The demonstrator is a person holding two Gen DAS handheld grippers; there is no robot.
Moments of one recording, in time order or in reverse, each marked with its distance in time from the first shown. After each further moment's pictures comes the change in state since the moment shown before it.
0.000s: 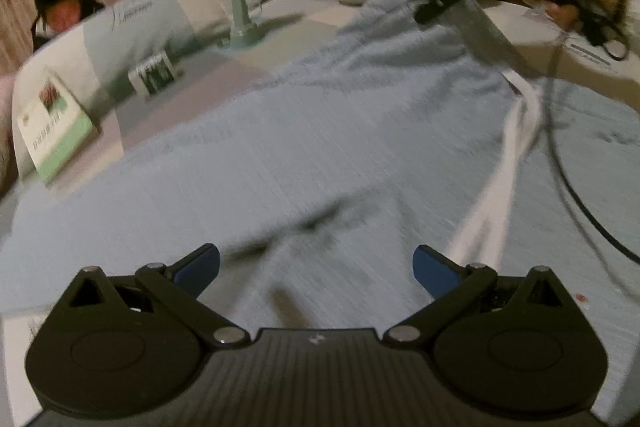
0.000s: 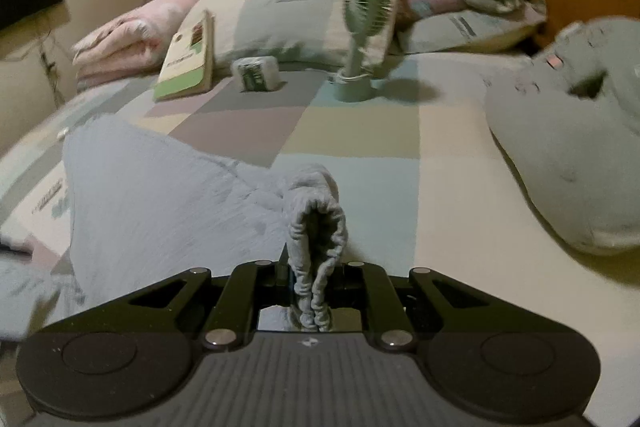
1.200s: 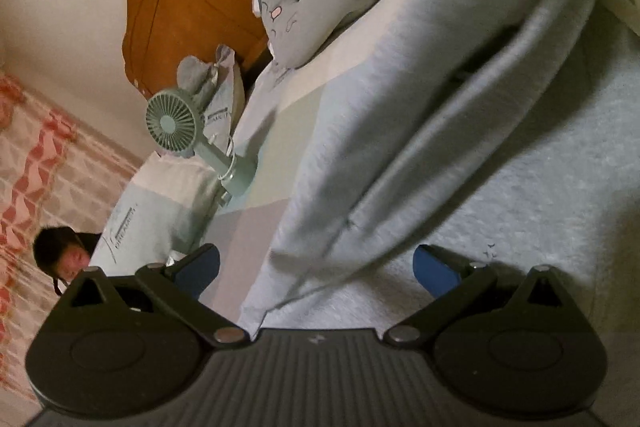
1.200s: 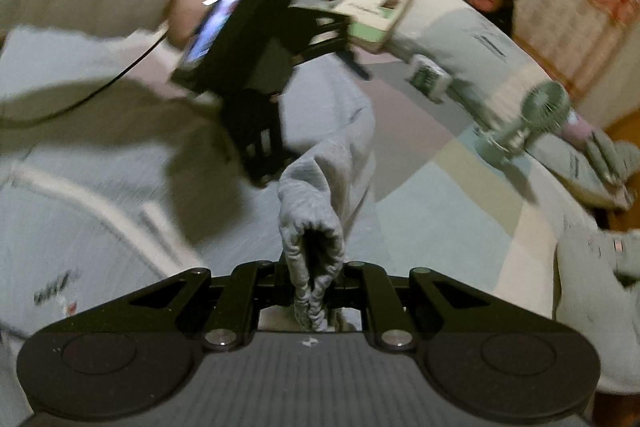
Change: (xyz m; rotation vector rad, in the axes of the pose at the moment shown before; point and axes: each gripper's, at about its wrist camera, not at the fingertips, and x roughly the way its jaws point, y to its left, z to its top) left arm 0.126 -0.014 0.045 0.698 -0.260 0.227; right arm -0.050 0.155 -0.063 -0.711 0.094 0.032
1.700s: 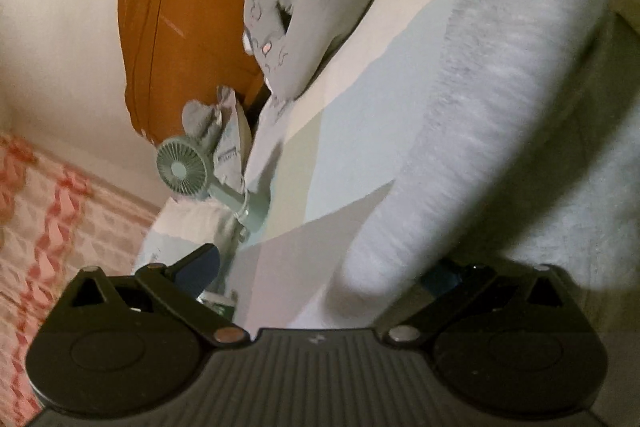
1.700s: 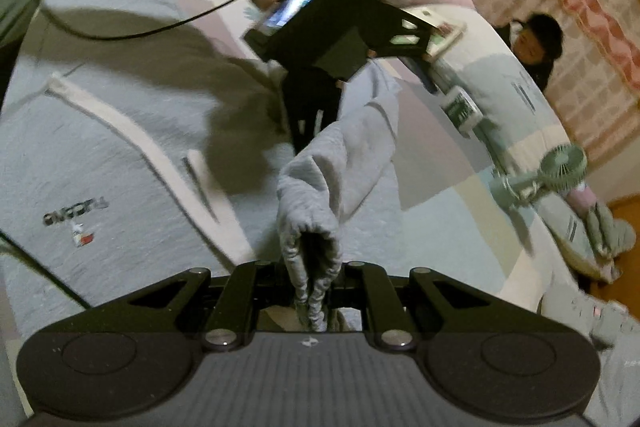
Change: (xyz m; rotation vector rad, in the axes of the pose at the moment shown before) left arm -0.011 -0.011 -0.003 0.157 -0.095 0.069; right arm -0.003 0.040 -0.017 -0.238 -0.004 -0.019
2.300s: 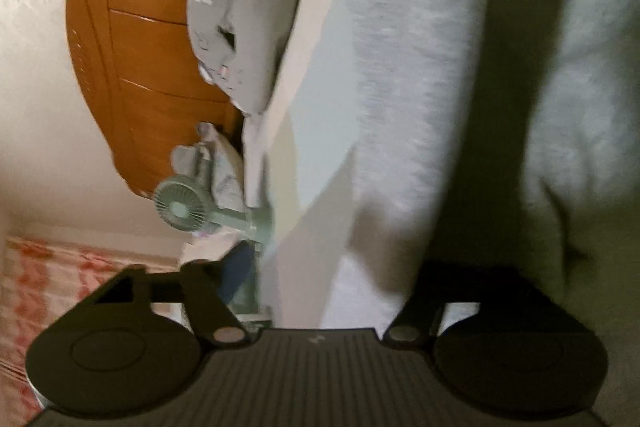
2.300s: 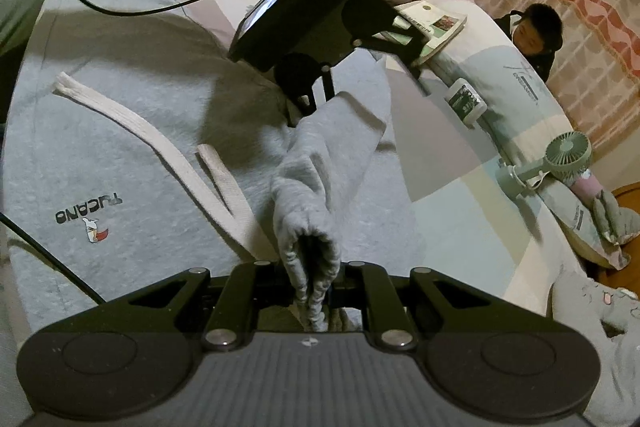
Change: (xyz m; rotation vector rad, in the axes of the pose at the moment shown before) left arm -0.003 -0.029 -0.020 0.302 -0.016 0.020; right arm 0.003 -0.001 -0.006 0.057 -0.001 0.017
